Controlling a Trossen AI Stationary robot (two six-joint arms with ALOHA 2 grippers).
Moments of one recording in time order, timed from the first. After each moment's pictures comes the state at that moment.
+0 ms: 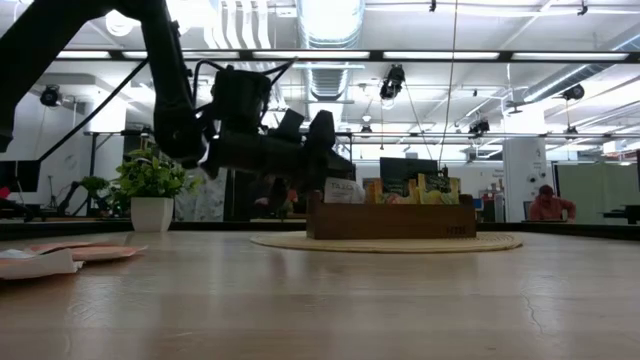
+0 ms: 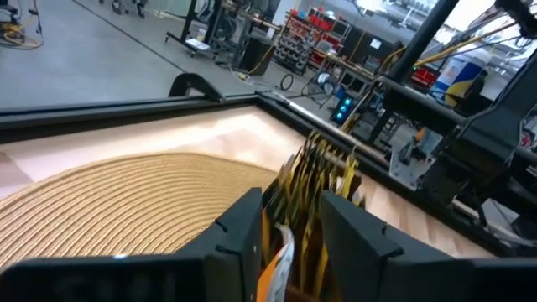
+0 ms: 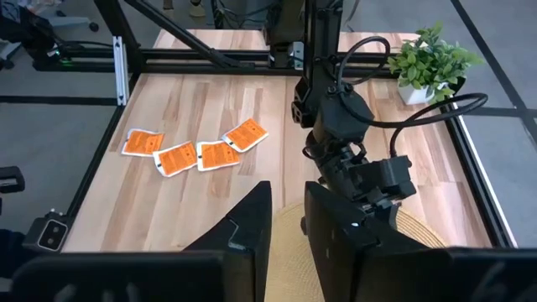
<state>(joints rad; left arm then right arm) 0.23 2.02 0.78 1.23 -0.20 -0.45 -0.08 1.43 1.78 -0.95 -0.16 -0.03</state>
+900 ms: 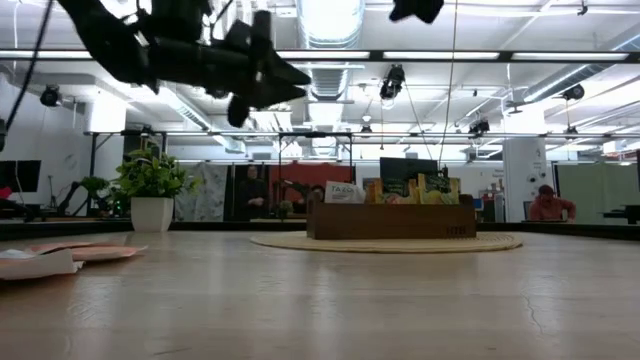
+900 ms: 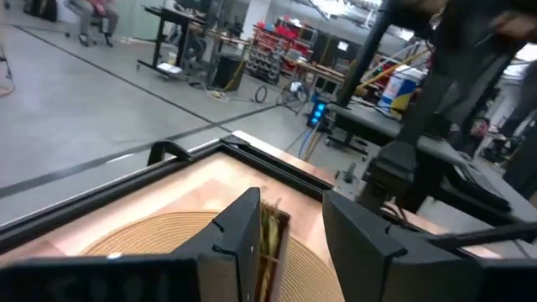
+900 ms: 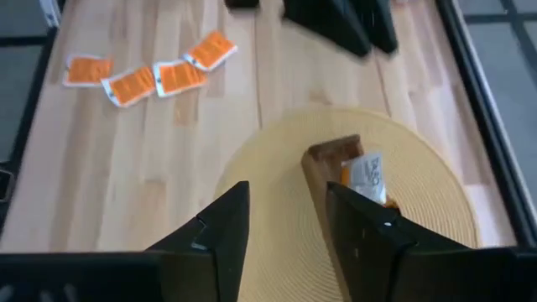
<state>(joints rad) 0.19 1.37 0.59 0.82 -0.17 -0.34 -0.10 1.44 1.61 -1.02 -0.08 0.00</state>
